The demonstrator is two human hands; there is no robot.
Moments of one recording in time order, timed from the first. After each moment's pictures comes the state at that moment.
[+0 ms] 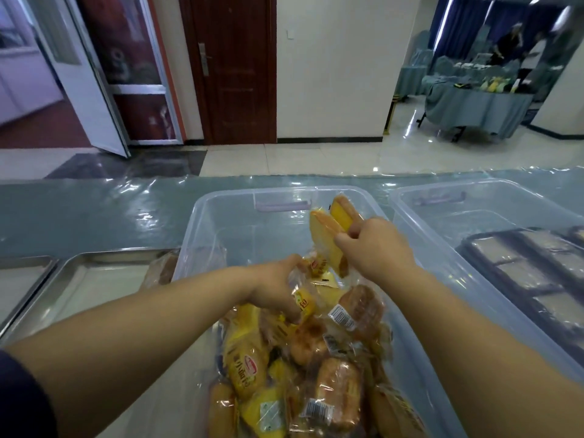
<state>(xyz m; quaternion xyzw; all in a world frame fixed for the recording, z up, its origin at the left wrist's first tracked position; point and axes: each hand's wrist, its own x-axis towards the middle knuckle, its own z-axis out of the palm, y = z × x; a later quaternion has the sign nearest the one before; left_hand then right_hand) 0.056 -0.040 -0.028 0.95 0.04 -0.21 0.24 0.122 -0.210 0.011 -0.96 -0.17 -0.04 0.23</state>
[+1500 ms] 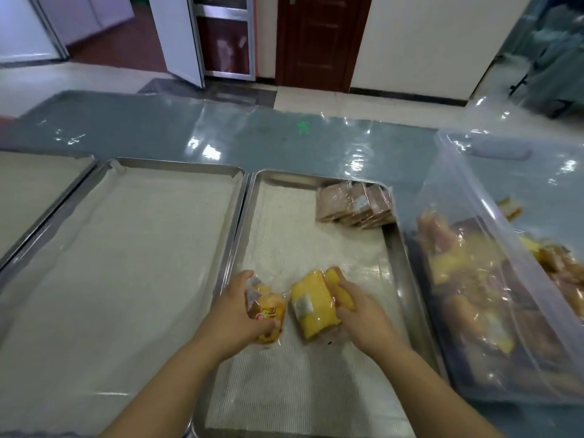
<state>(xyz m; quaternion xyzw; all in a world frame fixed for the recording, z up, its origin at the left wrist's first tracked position) -0.318 0.250 -0.165 0.81 0.29 -0.01 0.50 -0.181 0.051 -0.153 -0.88 -0.16 0.30 0.33</state>
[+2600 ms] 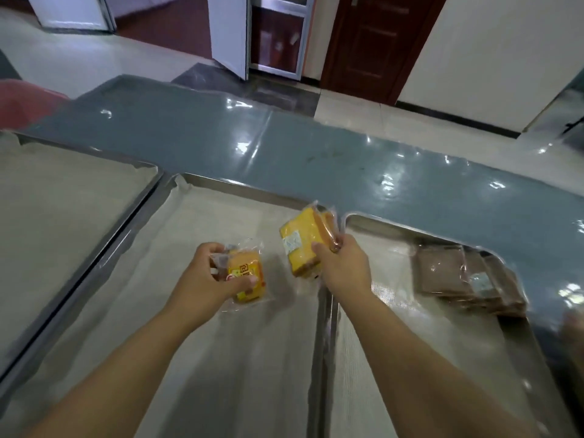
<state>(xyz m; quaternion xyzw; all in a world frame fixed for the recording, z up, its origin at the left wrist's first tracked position) -0.304 0.513 -0.163 0.71 0.39 0.15 0.57 -0.134 0.381 -0.140 -0.89 -0.15 0.16 0.40</state>
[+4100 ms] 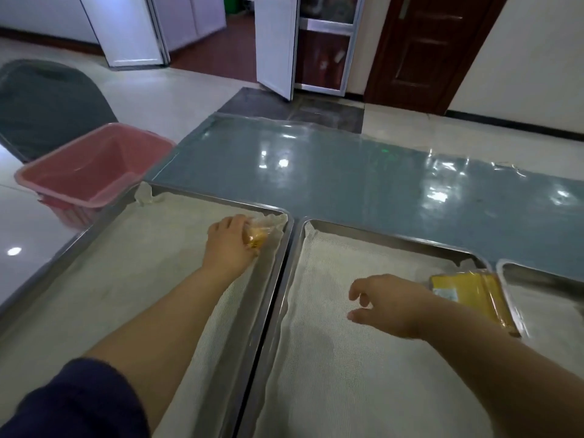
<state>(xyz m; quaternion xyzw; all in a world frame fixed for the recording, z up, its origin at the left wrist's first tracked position) -0.349 0.820 -0.191 0.87 0.40 0.14 0.25 -0.220 0.574 -0.119 -0.83 -0.48 0.26 -0.06</state>
